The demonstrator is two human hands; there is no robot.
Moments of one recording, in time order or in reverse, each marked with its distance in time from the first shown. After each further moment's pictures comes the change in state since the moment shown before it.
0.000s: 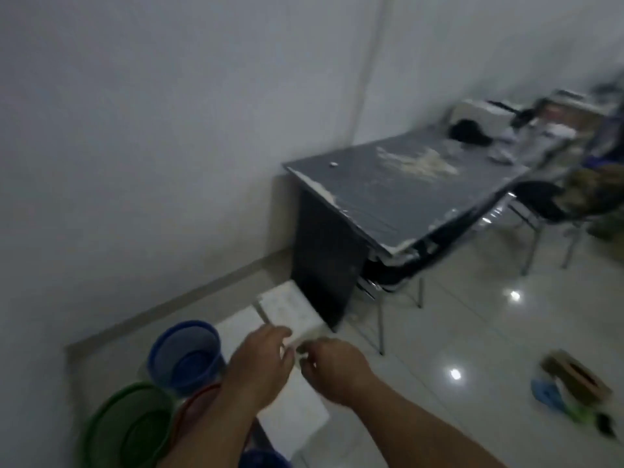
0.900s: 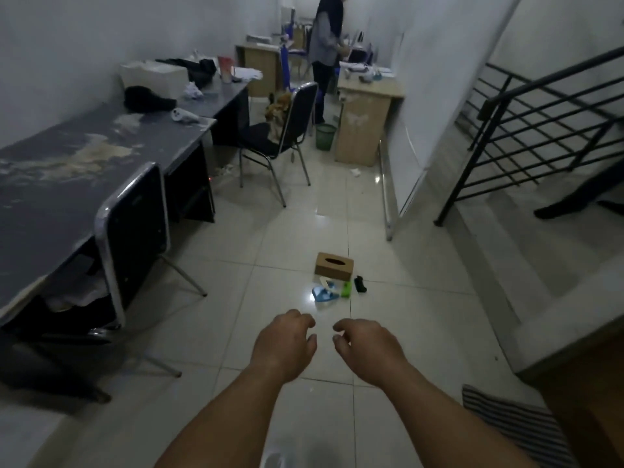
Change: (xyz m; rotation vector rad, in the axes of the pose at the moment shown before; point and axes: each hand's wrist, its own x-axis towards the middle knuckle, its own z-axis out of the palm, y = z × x) left_hand -0.003 0.526 0.389 0.167 -0.537 0.717; right_hand -0.389 0.494 -0.092 0.214 0.333 0.944
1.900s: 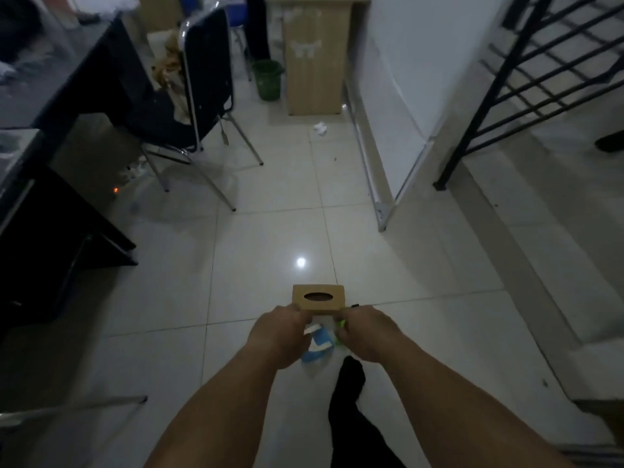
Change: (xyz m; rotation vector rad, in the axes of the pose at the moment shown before) left_hand 0.619 -0.035 0.081 0.256 -0.518 0.163; right_hand 0.568 0.192 -0.065 0.155 -0.386 0.258
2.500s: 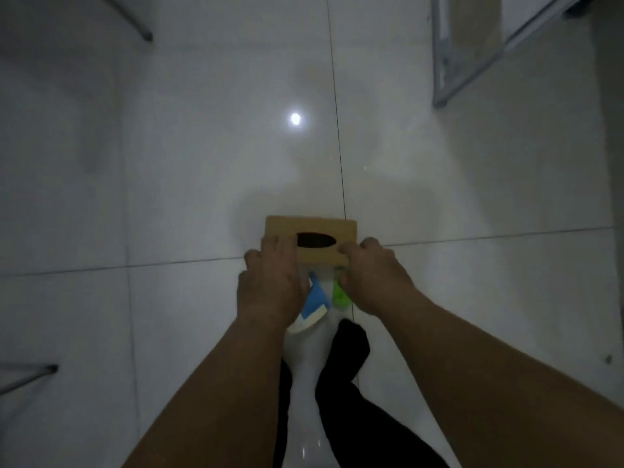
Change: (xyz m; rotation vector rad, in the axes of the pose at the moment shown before) left_hand 0.366 -0.096 0.211 -0.232 -0.111 -0.351; right_hand 0.406 0.136 0.094 -0.023 -0.164 0.148
